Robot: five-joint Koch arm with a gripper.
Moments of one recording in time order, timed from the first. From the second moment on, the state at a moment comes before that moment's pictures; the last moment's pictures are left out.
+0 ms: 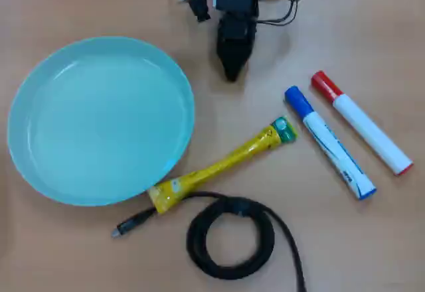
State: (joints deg) arm 98.1 130.4 178.4 -2.2 7.0
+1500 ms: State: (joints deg) arm 82.2 130.4 143.8 53.5 0.9
